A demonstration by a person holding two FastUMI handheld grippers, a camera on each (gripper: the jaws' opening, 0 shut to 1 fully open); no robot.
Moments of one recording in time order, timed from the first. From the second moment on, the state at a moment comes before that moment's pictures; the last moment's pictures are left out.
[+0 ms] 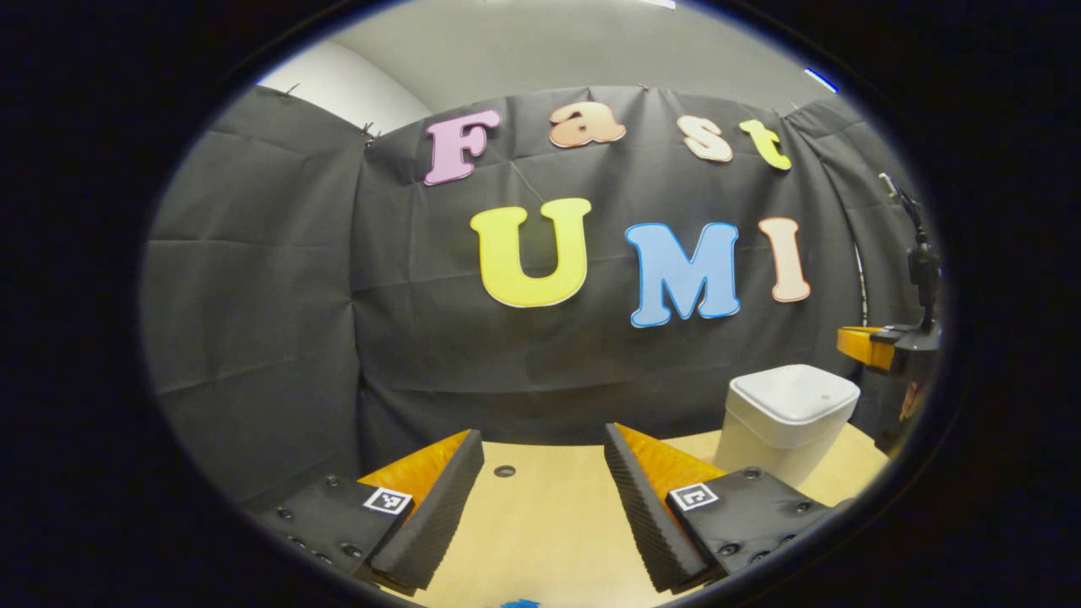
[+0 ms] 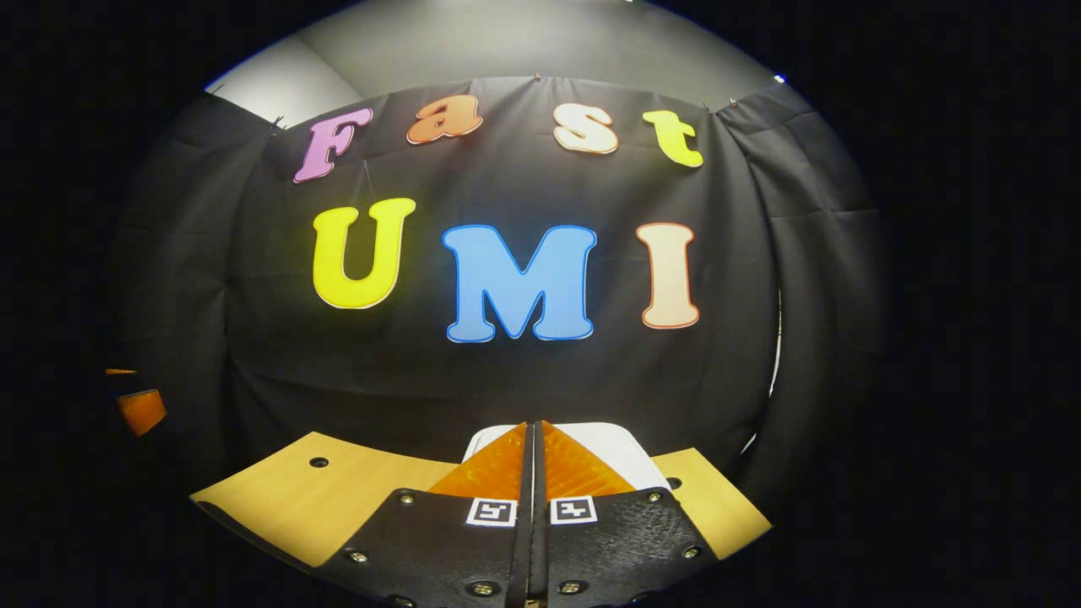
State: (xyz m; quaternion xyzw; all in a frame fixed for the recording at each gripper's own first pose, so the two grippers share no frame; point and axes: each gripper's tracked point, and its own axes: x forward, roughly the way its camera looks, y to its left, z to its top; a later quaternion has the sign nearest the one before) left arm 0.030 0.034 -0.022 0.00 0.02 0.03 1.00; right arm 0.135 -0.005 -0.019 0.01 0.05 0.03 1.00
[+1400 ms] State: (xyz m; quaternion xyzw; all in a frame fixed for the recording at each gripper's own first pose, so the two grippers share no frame) left arm 0.015 0.052 -0.048 -0.03 0.05 0.05 1.00; right arm 0.151 -0.024 -0.105 0.05 0.12 0.01 0.99
